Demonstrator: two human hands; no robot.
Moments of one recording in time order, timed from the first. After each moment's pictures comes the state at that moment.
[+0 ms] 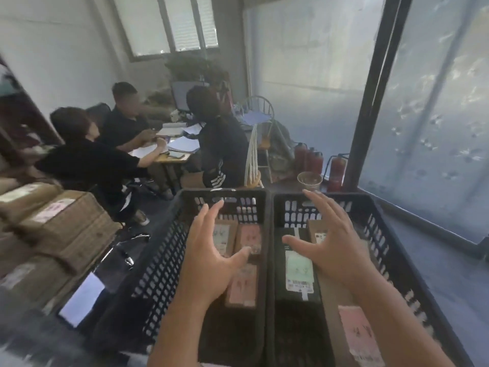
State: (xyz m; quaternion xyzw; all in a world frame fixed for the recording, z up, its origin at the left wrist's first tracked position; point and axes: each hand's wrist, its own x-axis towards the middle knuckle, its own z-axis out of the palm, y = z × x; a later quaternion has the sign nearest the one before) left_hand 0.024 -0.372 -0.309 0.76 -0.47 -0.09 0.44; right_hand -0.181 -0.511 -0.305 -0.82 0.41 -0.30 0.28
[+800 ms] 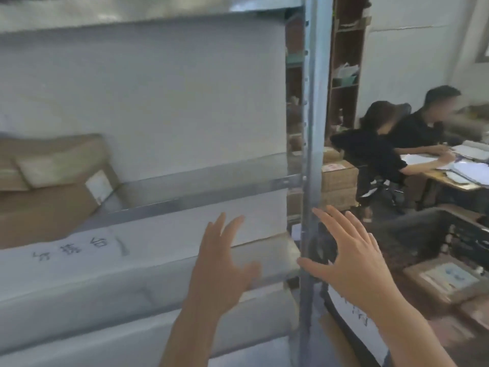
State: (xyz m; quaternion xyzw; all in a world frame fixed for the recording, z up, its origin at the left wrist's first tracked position) left_hand -0.117 -0.028 -0.264 0.93 -0.02 0.19 0.33; right_hand -0.083 -0.286 -0.249 -0.95 -0.13 -0.11 0.28
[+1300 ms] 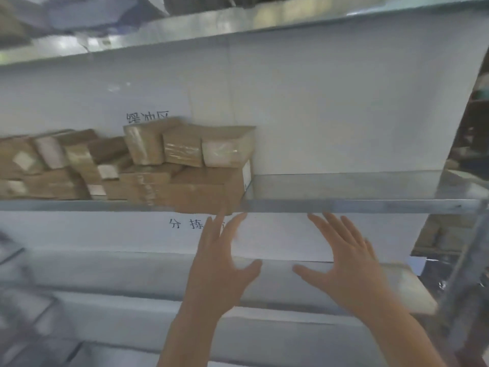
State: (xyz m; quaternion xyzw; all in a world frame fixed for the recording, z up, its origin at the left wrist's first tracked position) left_hand -0.226 0.218 -0.239 0.91 0.11 0.29 0.26; right_hand -0.112 -0.002 -0.239 -0.91 -0.29 -0.10 0.28
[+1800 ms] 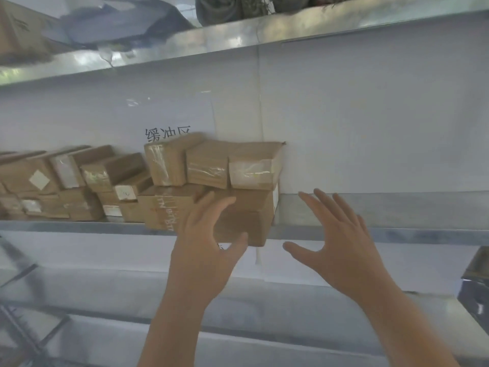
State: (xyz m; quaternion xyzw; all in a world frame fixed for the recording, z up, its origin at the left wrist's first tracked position) left_hand -0.214 0.315 -0.172 0.89 0.12 0.39 0.22; right_hand -0.086 0.108 -0.177 -0.88 -0.34 -0.15 0.31
